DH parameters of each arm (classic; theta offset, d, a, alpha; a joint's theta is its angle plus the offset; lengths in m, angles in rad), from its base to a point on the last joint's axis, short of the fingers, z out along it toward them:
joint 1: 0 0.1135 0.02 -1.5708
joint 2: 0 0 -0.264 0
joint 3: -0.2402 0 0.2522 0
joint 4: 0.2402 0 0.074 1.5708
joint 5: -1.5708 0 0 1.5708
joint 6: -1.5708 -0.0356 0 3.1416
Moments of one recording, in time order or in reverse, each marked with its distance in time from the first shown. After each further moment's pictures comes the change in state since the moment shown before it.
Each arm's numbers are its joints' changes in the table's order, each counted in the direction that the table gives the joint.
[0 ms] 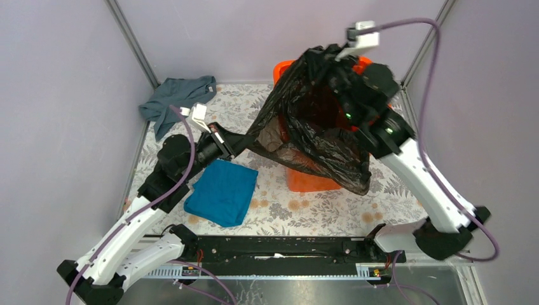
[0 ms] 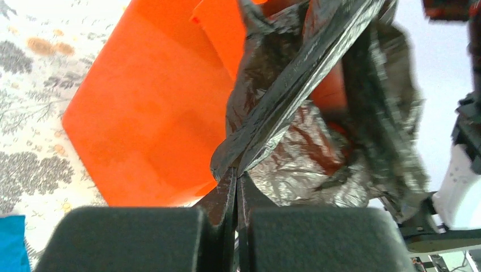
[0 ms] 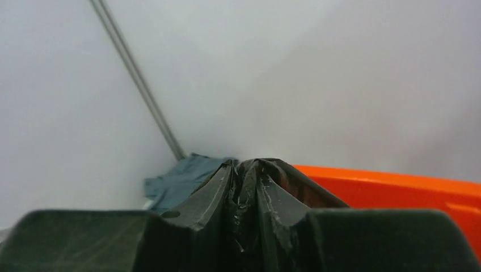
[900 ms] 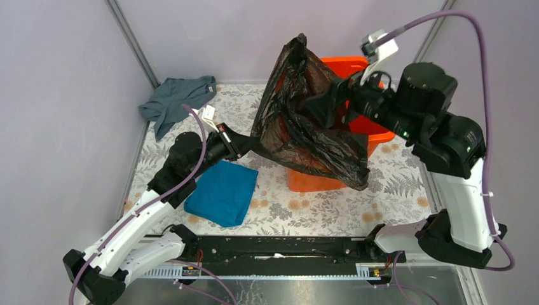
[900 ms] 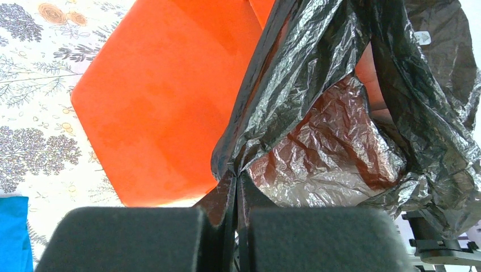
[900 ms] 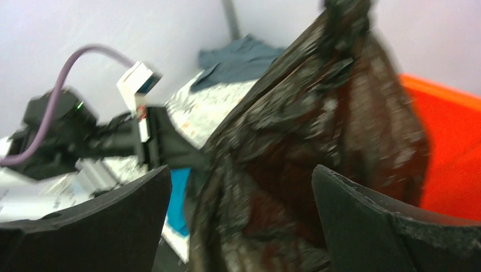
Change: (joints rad) left arm 0.000 0.082 0.051 -0.021 0.006 0.031; right arm 0.038 0.074 -0.517 0.812 0.286 0.028
